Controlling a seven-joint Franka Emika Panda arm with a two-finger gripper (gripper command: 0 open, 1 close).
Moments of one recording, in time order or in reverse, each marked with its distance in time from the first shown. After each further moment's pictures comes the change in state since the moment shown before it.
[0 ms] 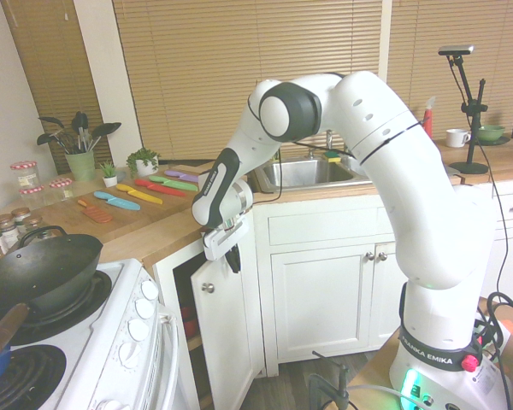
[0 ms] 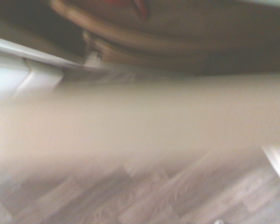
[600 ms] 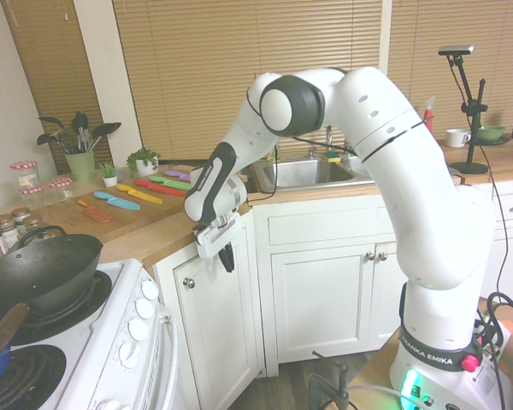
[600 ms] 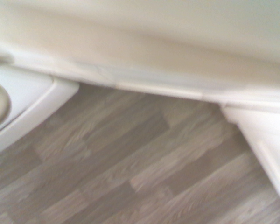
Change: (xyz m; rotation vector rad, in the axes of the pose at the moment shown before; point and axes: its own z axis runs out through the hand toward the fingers) arm -0.015 -0.006 -0.030 0.041 0.044 -0.047
